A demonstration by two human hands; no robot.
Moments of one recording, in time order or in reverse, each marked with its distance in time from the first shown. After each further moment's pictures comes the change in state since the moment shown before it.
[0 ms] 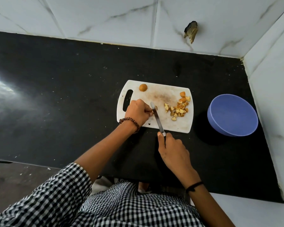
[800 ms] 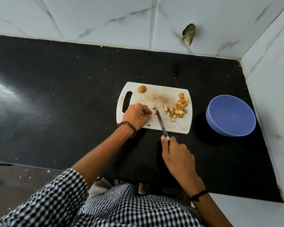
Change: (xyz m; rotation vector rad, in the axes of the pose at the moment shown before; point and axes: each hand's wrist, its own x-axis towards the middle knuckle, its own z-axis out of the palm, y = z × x) left_hand -0.006 -0.009 -0.001 0.022 -0.023 0.051; right_hand -0.015 0.009 -0.003 -0.080 0.081 -0.008
